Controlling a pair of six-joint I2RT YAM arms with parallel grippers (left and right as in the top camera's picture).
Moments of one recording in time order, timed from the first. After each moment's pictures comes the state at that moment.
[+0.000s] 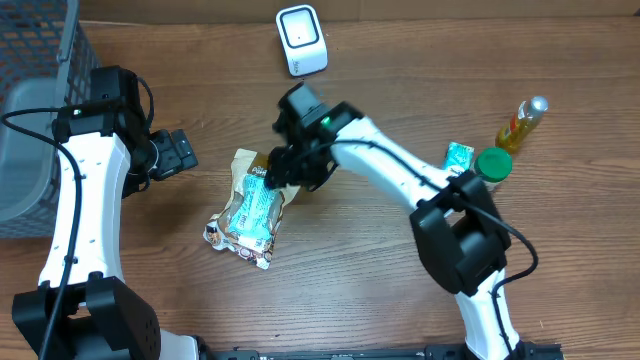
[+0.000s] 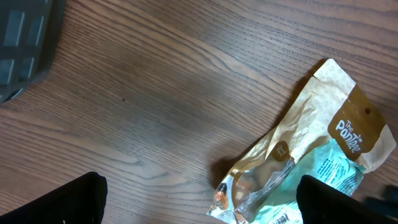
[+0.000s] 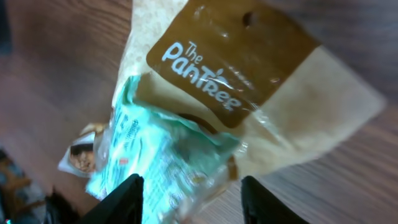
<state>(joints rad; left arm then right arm) 0.16 1.64 1.45 -1.20 -0.03 -0.32 0.69 2.19 1.75 -0.82 -0.44 0.47</state>
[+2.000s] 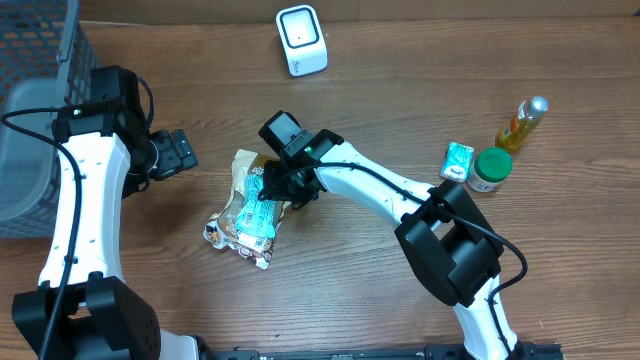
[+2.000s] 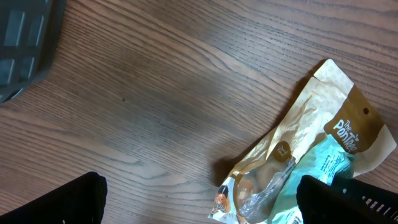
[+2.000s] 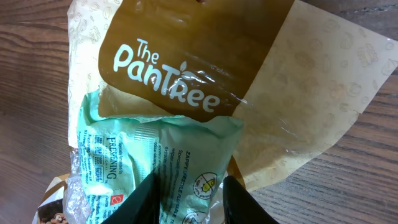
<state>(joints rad) 0.16 1.64 1.45 -1.20 -0.03 -0.32 0.77 2.18 1.65 -0.70 -0.27 0.78</state>
